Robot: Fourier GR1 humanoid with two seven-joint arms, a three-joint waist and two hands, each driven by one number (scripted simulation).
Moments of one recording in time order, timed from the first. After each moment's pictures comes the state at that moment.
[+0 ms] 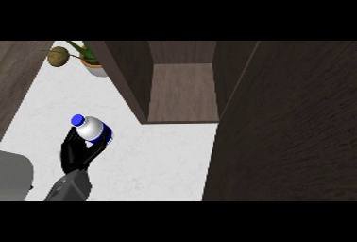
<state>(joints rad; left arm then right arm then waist) -0.38 0.12 0.44 -0.46 0.22 -0.01 -0.85 0.13 -0.31 0.74 -2.48 0.13 -0.40 0.30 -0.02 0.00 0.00</state>
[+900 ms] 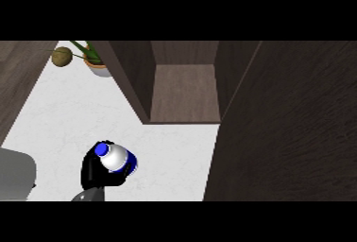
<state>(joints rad) -0.22 0.02 0.23 -0.59 0.22 -0.16 -0.90 0.15 -0.34 0.76 -2.48 0.12 -0.43 0.26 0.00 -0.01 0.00</state>
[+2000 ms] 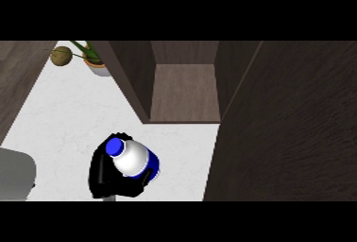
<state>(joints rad) 0.06 0.00 -0.25 -1.44 0.35 0.18 -0.47 0.10 -0.35 0.76 -2.47 0.12 -0.46 0.29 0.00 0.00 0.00</state>
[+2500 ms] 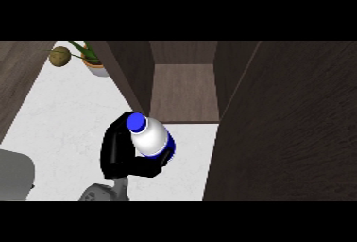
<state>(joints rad) -0.11 0.00 -0.33 -1.52 0.33 0.36 -0.31 0.14 -0.36 0.76 -2.48 0.12 -0.45 0.26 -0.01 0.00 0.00</state>
